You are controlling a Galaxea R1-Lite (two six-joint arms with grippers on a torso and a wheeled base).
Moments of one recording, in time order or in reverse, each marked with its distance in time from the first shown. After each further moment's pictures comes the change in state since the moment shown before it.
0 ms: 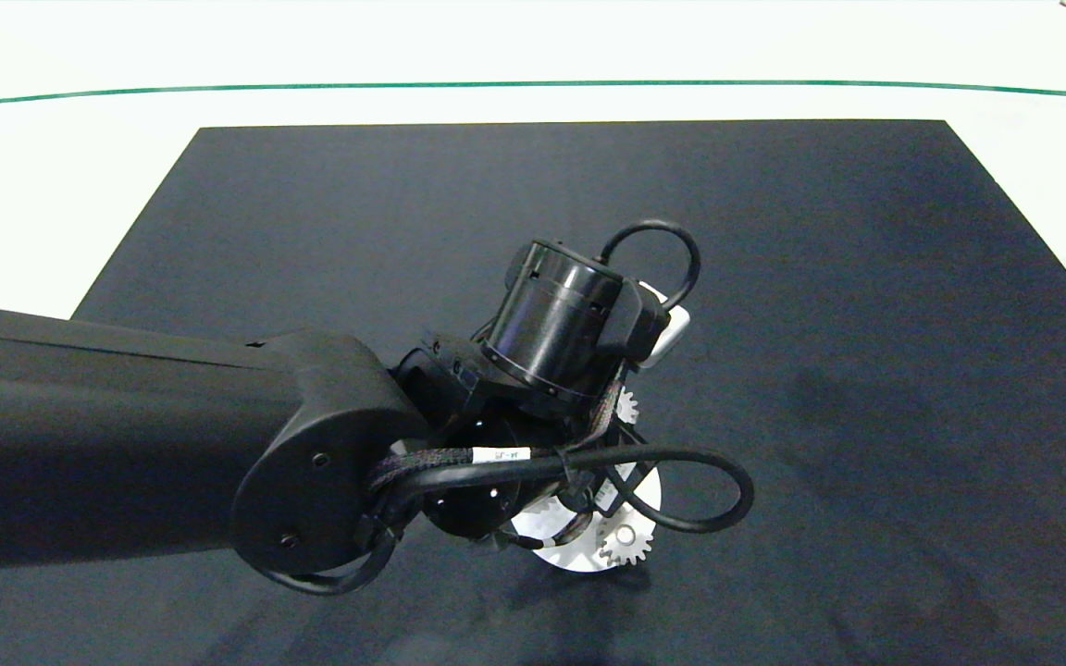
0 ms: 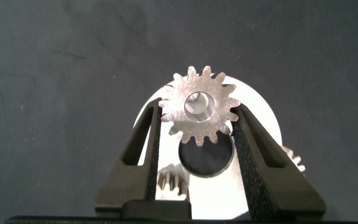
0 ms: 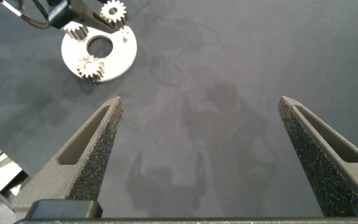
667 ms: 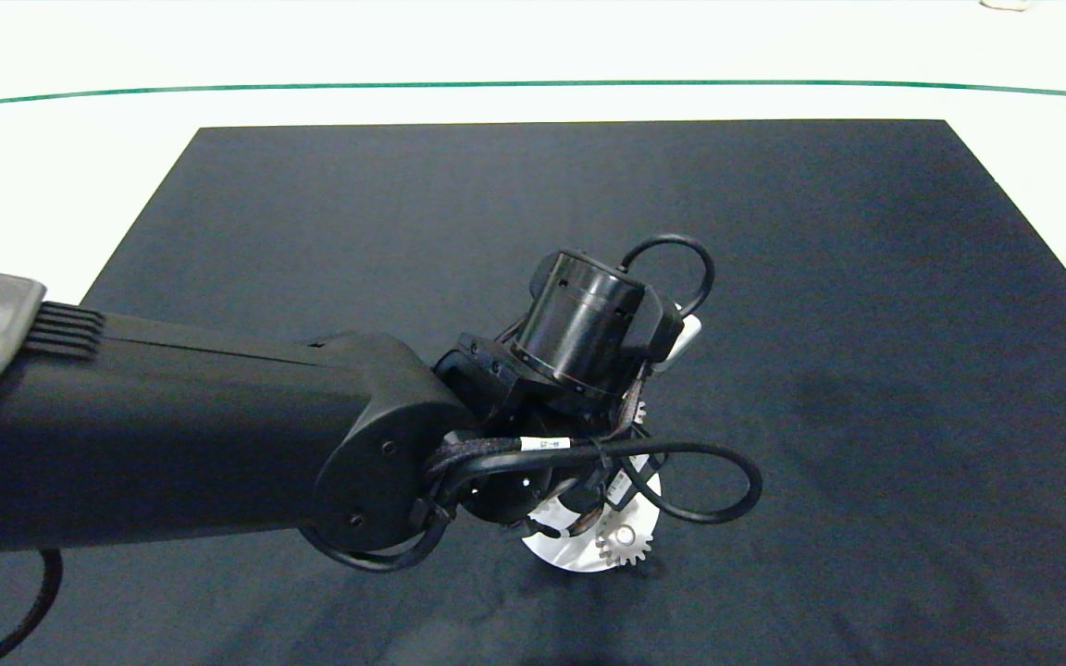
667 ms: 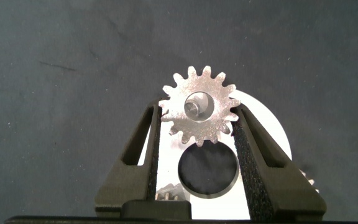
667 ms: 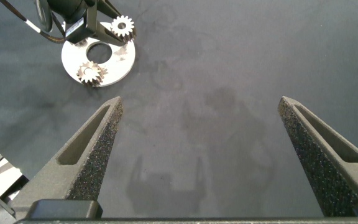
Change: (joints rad) left arm 0.011 0.063 -0.051 0.001 0.000 0.027; right arm 0.000 -0.018 -0.004 -0.006 -0.001 0.000
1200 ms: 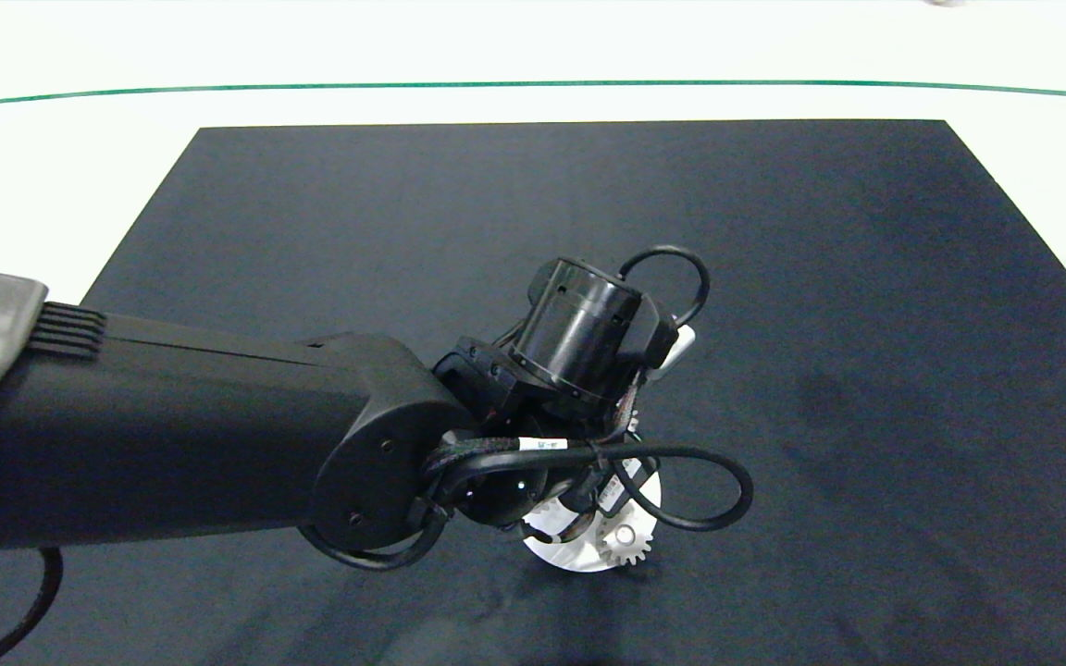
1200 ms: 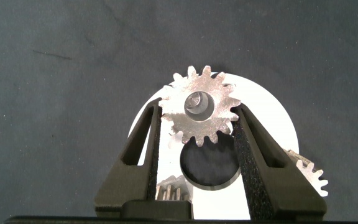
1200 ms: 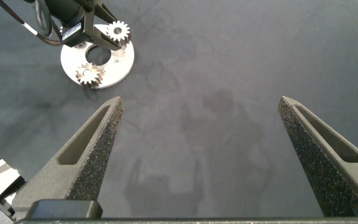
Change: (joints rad) left arm 0.005 0.001 0.004 0.032 0.000 0.004; right arm 0.000 -0.008 0.001 -0.003 0.001 -0.012
